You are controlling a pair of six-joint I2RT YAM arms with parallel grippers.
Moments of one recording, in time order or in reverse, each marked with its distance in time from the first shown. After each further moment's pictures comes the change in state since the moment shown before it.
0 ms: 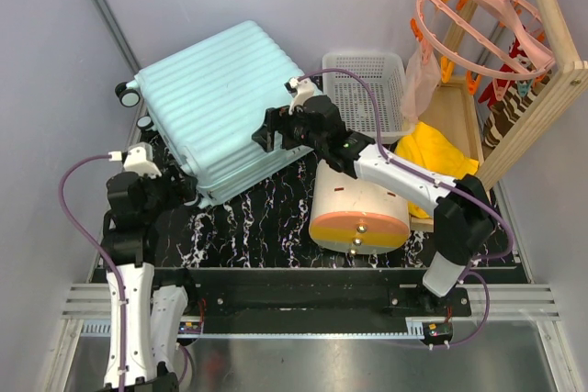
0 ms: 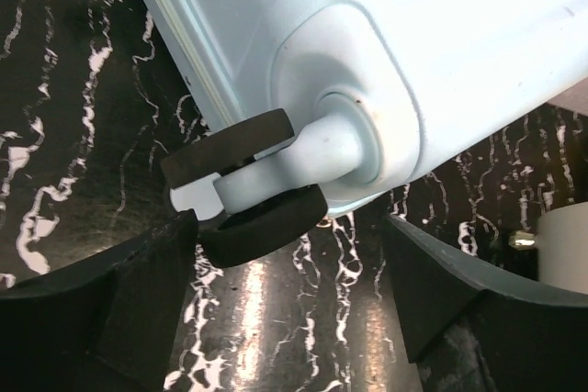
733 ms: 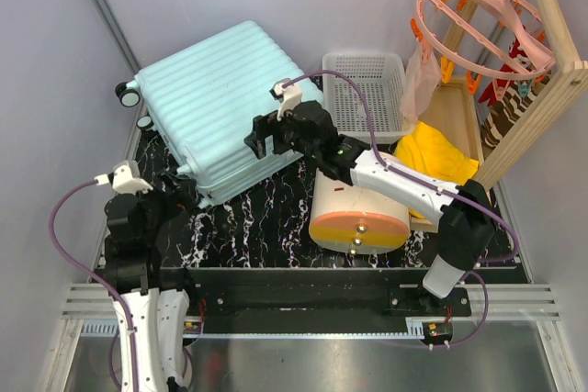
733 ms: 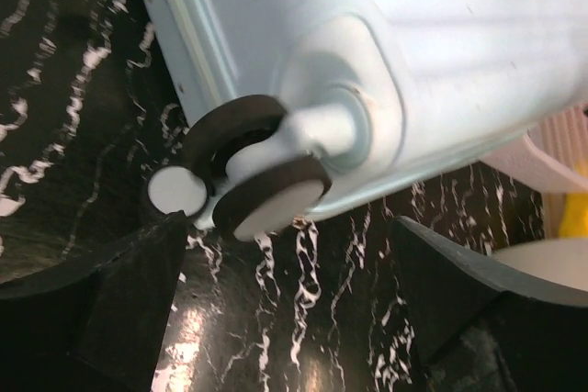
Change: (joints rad) left arm 0.024 -0.201 -0.077 0.010 -0.048 -0.187; right arm 0.093 -0.020 0.033 -0.031 0.115 -0.150
